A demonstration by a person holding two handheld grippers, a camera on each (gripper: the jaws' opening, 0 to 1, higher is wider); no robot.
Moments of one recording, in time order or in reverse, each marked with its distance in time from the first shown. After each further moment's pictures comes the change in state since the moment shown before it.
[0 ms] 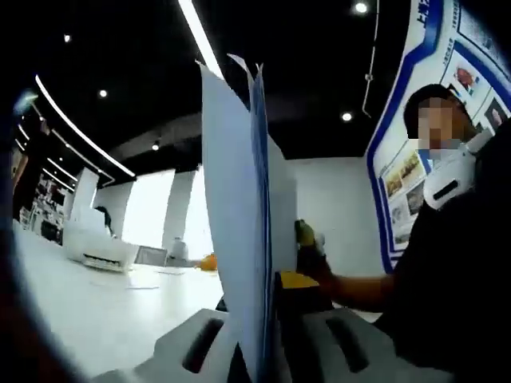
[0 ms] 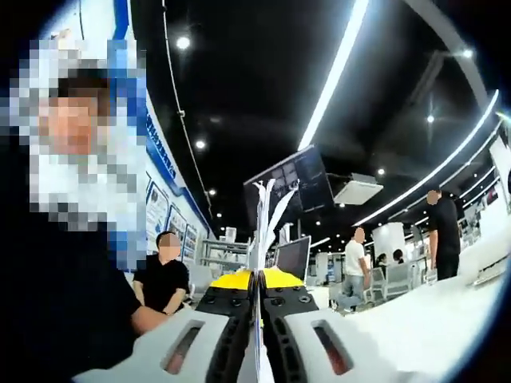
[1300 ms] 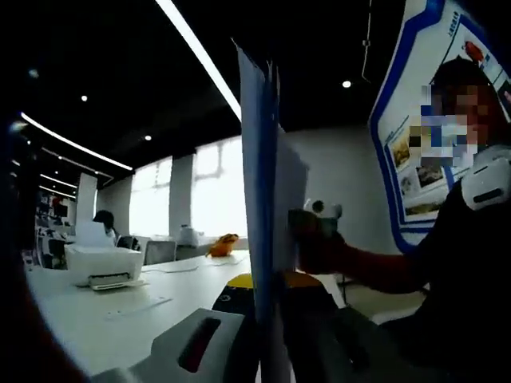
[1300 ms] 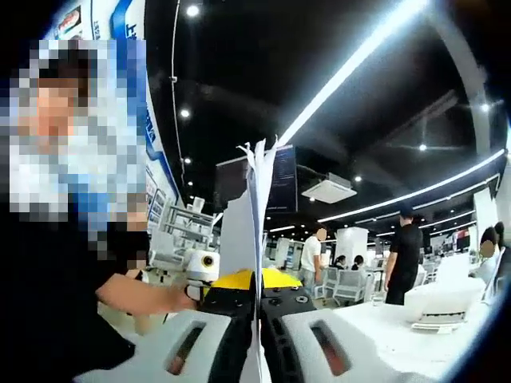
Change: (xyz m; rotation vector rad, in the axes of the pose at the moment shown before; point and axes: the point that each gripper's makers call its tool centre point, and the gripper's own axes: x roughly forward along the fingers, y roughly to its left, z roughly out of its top) left arm 0.079 0.050 0.018 0.036 0.182 0.056; right arm -0.022 -0.069 0.061 -0.193 0.172 -0.177
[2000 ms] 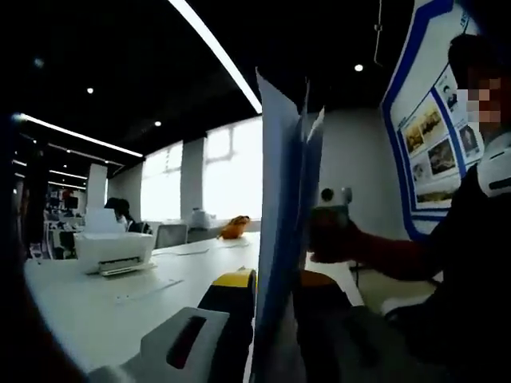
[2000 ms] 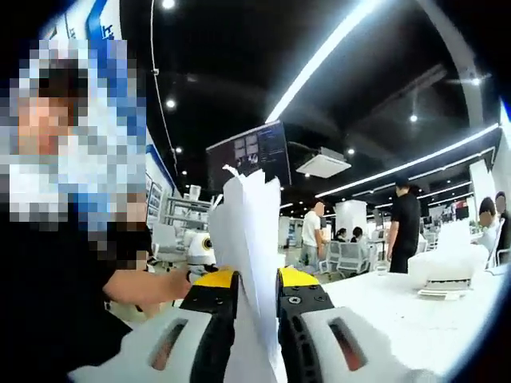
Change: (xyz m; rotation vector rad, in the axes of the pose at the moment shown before) left arm 0.006 0.004 -0.032 0.009 0.108 0.073; right arm -0.007 -0.011 -0.042 0.111 0.111 -0.012
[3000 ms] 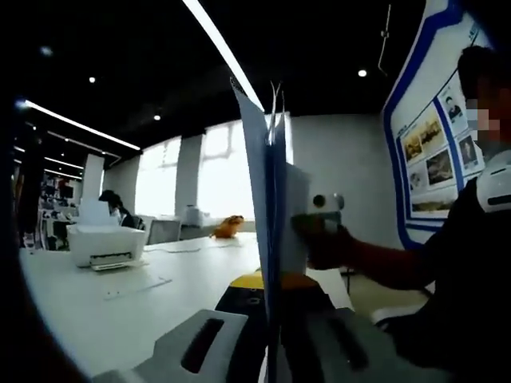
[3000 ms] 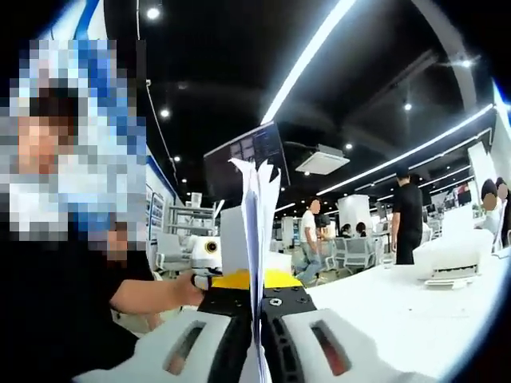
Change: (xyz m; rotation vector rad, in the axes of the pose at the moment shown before) left arm 0.001 -0.008 0.016 -0.057 -0.012 -0.034; right arm 0.000 -0.003 0.010 0.071 -0.021 0.000
